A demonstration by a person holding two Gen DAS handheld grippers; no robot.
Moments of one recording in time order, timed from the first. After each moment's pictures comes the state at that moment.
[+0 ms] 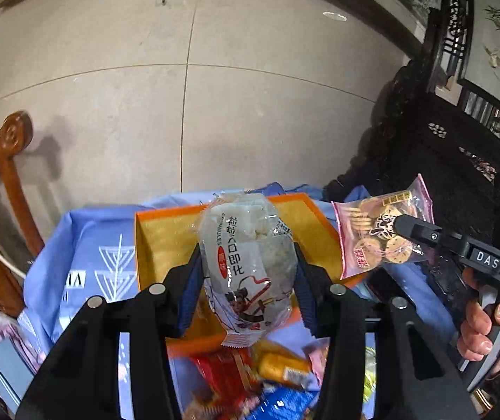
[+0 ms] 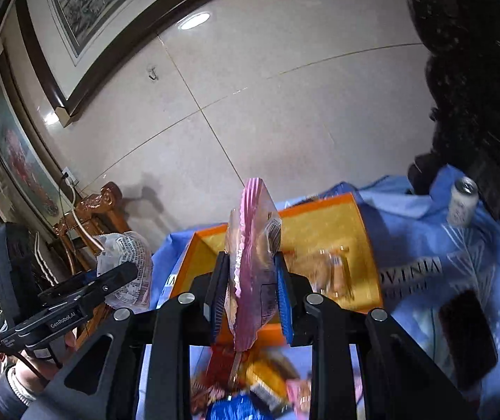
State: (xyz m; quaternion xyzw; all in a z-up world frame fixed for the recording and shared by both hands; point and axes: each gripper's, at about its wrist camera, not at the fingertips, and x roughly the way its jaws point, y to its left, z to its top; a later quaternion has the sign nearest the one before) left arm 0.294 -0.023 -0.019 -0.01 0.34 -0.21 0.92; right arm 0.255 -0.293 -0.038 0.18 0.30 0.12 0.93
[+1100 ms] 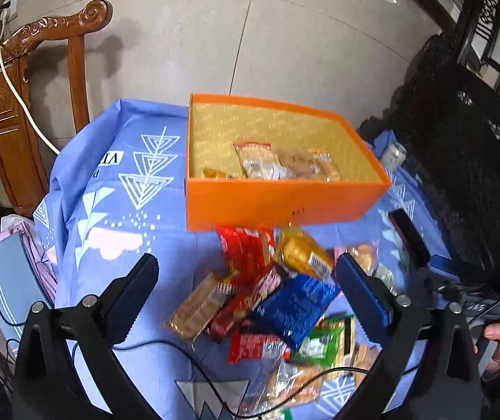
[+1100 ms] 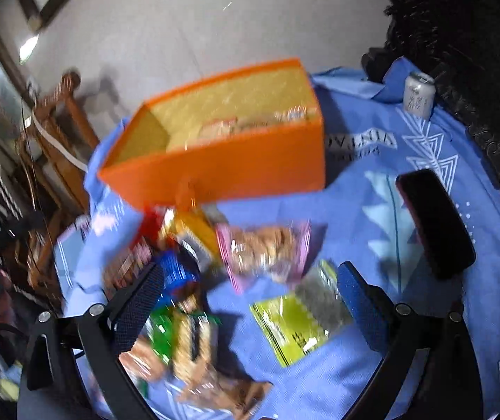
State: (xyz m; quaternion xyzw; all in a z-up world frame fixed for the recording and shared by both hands) left arm 0.171 0.028 -0.106 -0.04 0.43 -0.14 0.89; right arm 0.145 -0.289 -0.160 0.09 0.46 0.08 0.88
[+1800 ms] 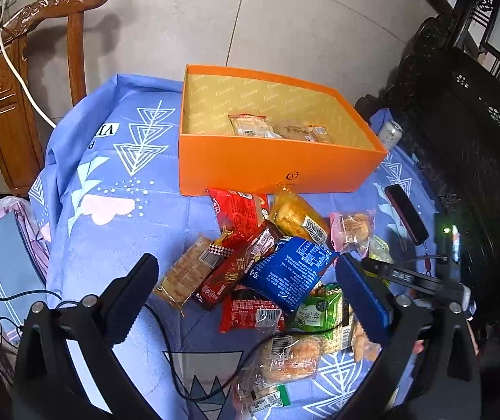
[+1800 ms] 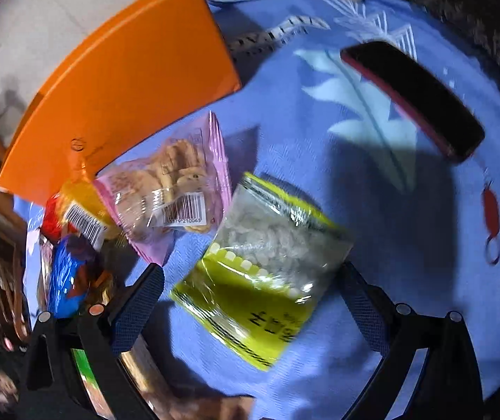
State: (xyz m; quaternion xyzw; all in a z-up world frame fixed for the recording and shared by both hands) left arm 0.149 0.022 -0.125 -0.05 0.45 -0.14 0.88; right arm 0.161 -0.305 -0.270 0.20 0.54 -0.08 0.81
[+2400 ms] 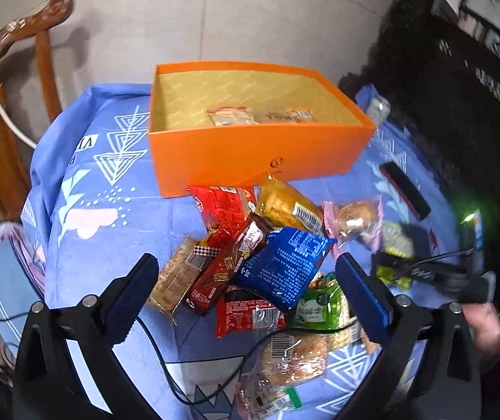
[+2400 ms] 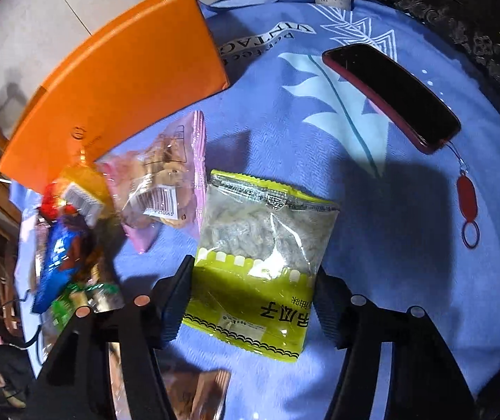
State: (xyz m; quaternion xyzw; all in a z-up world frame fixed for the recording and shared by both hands) left arm 0.150 -0.006 -0.144 0.02 0.45 -0.18 0.87; right arm 0.118 -0.312 -0.250 0.19 0.52 -0.06 0.83
